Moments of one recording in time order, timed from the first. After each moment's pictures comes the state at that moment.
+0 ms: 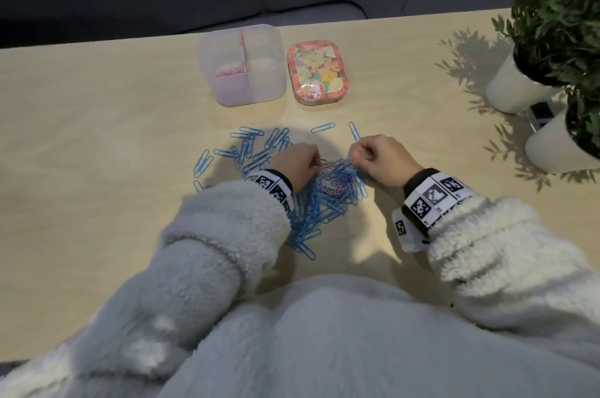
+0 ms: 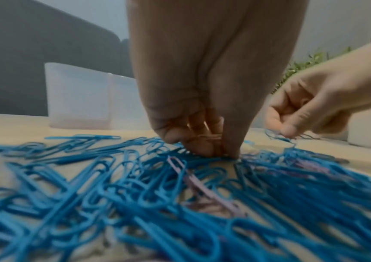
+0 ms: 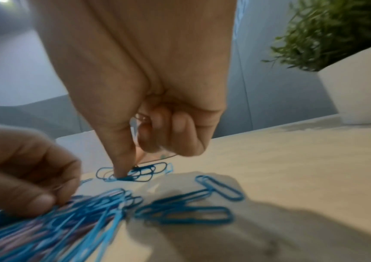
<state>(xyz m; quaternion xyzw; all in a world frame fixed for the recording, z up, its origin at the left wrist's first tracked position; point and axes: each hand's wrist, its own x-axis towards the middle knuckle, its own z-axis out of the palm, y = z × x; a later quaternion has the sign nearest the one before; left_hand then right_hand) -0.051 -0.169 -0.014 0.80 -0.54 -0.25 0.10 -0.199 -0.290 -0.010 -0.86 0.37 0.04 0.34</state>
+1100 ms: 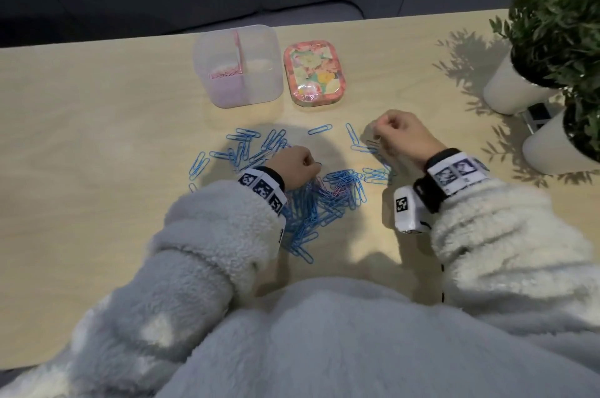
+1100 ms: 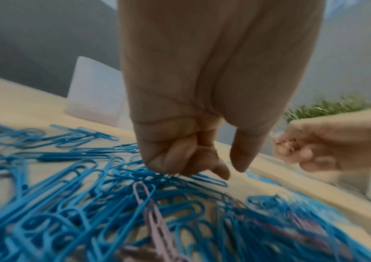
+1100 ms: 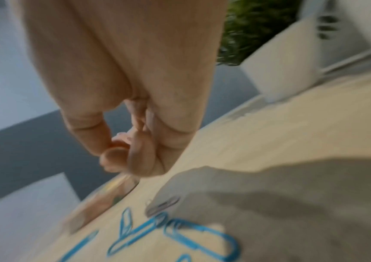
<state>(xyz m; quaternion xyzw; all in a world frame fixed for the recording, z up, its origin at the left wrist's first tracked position) -0.048 -0.171 0.000 0.80 -0.46 -0.37 0.11 -0.198 -0.326 0.000 -0.72 0.45 -0.12 0.52</state>
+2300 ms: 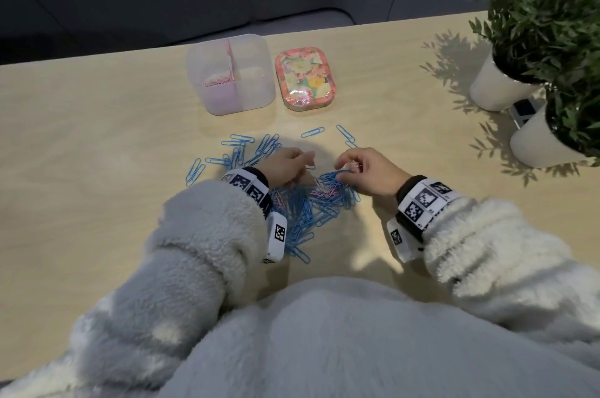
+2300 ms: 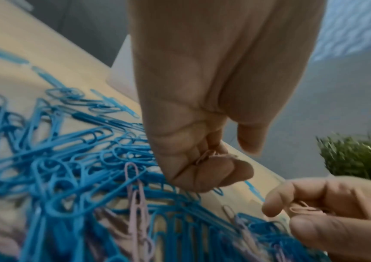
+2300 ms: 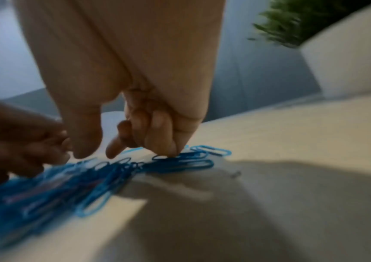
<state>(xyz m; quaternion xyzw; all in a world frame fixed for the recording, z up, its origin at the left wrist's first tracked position) -0.047 -0.169 0.002 0.74 -0.32 -0.51 0.30 -0.209 -0.283 -0.023 -0.81 0.33 0.00 0.48</state>
